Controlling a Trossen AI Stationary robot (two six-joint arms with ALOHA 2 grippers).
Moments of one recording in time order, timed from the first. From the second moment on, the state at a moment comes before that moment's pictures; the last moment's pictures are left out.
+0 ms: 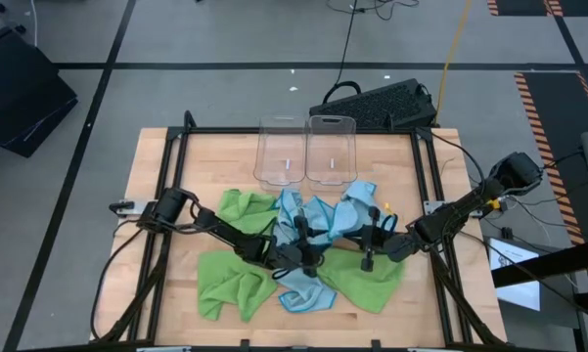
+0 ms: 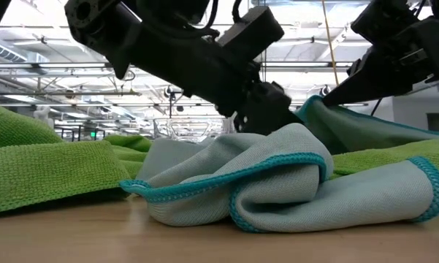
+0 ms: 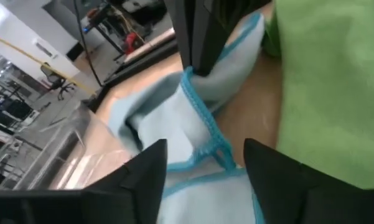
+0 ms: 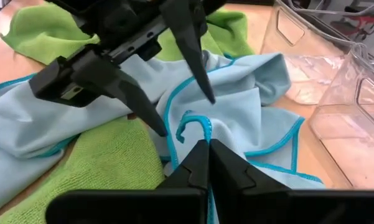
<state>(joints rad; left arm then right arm) -0.31 2.14 1.17 0.61 -0.68 0.35 0.52 1.25 0.36 0.31 0.67 0.29</state>
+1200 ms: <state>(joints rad) -0.31 2.14 1.17 0.68 -0.79 0.36 0.50 1.25 0.36 0.31 0.68 0.36</state>
